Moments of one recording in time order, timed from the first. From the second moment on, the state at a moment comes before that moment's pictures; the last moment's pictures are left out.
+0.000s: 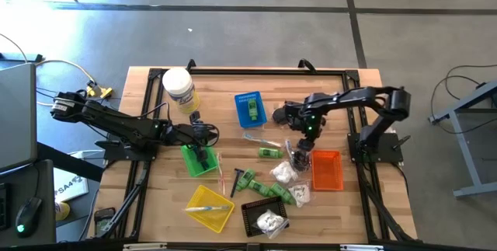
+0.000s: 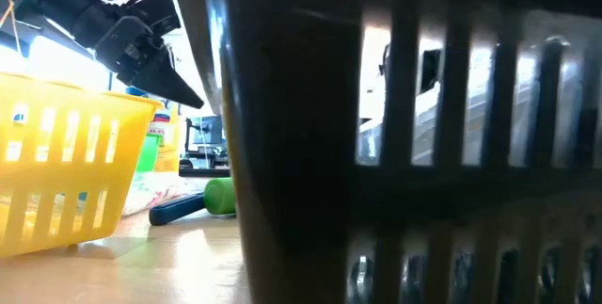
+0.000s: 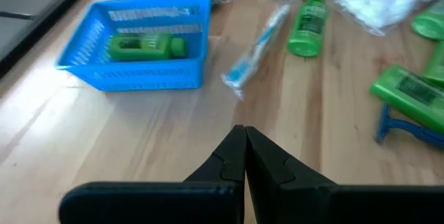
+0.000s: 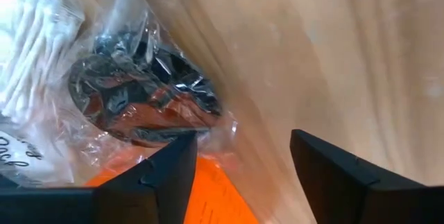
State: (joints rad) left arm -0.15 1.04 0.44 0.04 -0.38 -0.16; right arm -0.33 1.68 0.88 -0.94 -0.40 0.15
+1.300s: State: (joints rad) left arm -0.15 1.04 0.44 0.04 -0.34 -0.16; right arm -0.28 1.68 1.11 -1.04 -0.29 0.05
